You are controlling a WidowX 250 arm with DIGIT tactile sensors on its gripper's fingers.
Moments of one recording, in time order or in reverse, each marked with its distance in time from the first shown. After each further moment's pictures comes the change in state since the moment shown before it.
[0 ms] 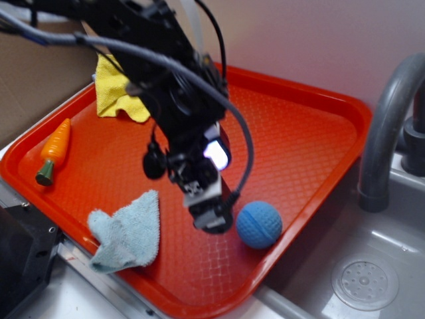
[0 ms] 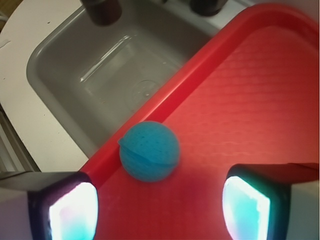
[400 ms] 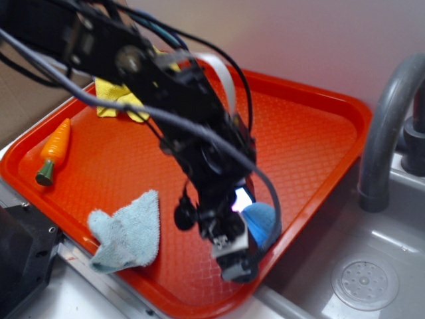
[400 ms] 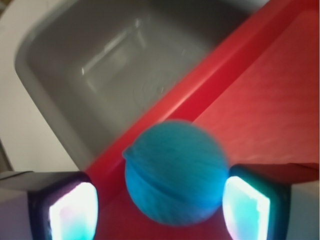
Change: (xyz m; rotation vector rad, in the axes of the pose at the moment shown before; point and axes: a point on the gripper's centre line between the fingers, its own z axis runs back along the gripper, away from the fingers) arm -0.005 -0.012 -0.047 -0.020 0.026 -0.034
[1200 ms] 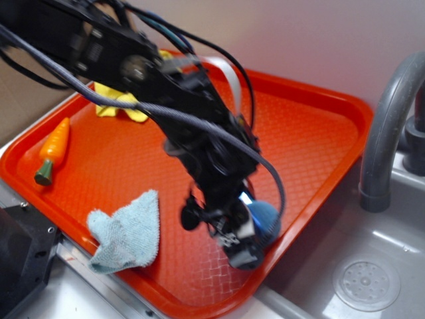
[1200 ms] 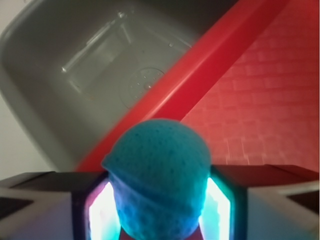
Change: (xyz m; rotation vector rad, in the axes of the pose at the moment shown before) arm 0.006 -0.007 0.023 0.048 -0.046 0.046
